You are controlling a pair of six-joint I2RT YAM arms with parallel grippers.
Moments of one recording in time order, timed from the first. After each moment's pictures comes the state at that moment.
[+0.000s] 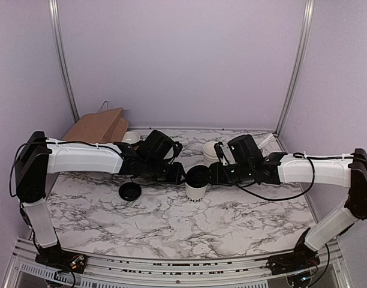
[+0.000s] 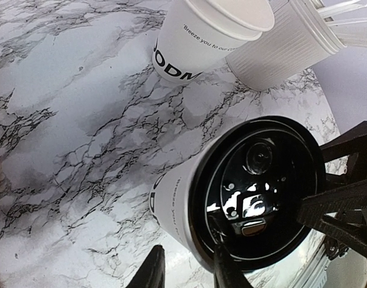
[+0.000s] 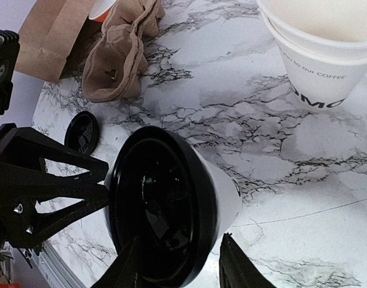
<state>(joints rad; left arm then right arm) -0.92 1.85 1.33 -0.26 0.10 -0.60 0.75 1.47 0.92 -0.17 -0.14 0.64</state>
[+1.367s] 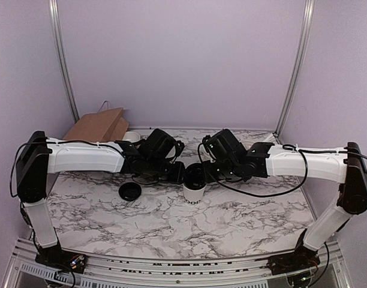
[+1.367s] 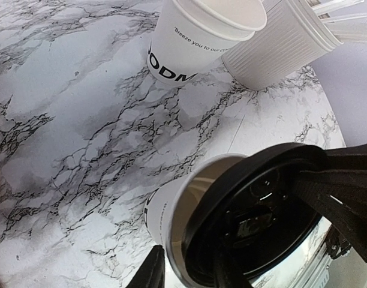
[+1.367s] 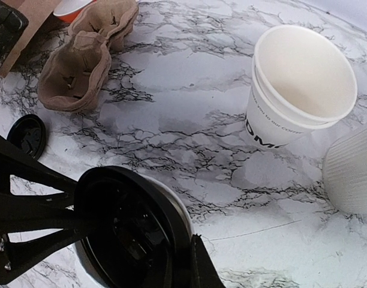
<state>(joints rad) -0.93 1.86 1.36 -0.30 0.09 -0.58 0.91 1.58 1.17 -0.43 0.27 0.49</state>
